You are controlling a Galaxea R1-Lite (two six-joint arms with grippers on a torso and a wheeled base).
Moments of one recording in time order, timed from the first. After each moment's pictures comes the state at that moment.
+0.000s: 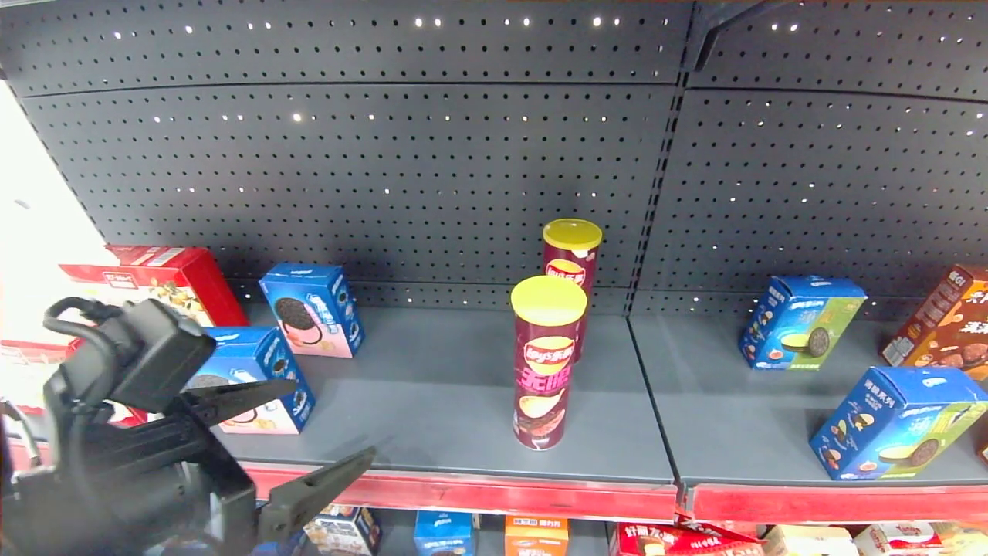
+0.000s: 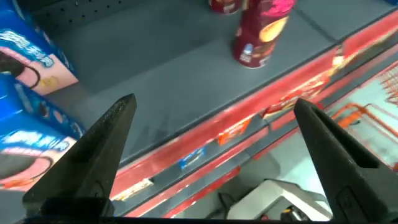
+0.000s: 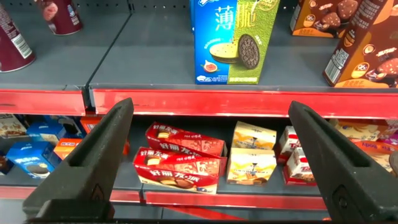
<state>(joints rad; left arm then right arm) -0.51 1.17 -0.50 -0.32 -0.06 0.05 0.00 0.00 0.00 0.00 -0.02 0.01</state>
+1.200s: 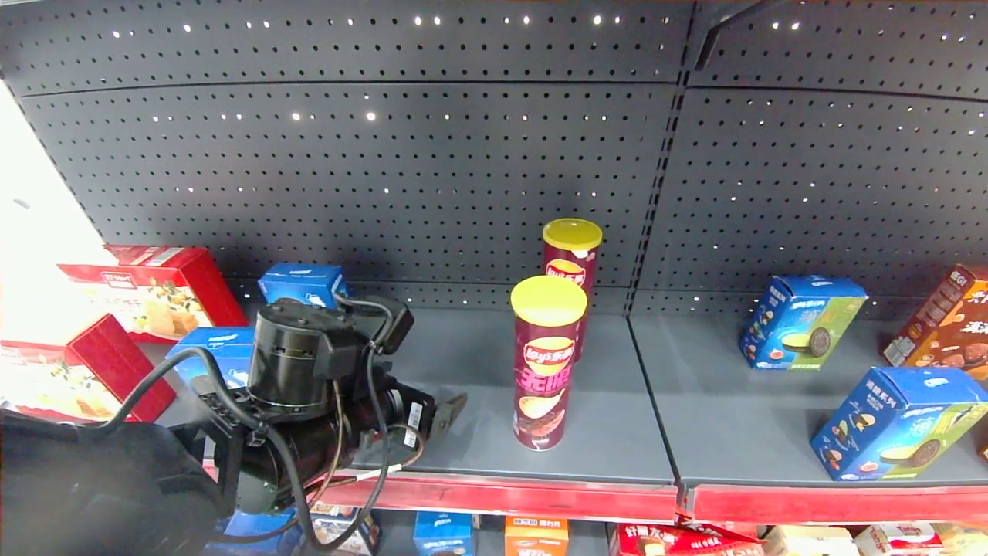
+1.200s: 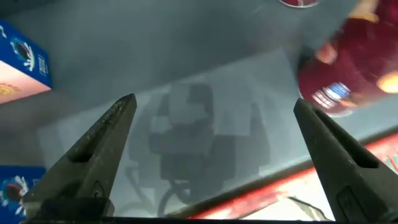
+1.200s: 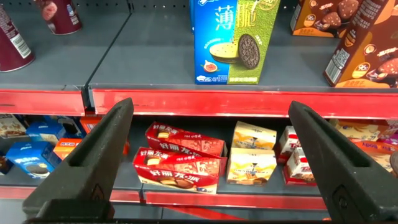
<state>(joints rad) -0.56 1.74 -0.66 -0.62 0.17 -0.05 0.00 0.00 0.00 0.00 -0.02 0.01</state>
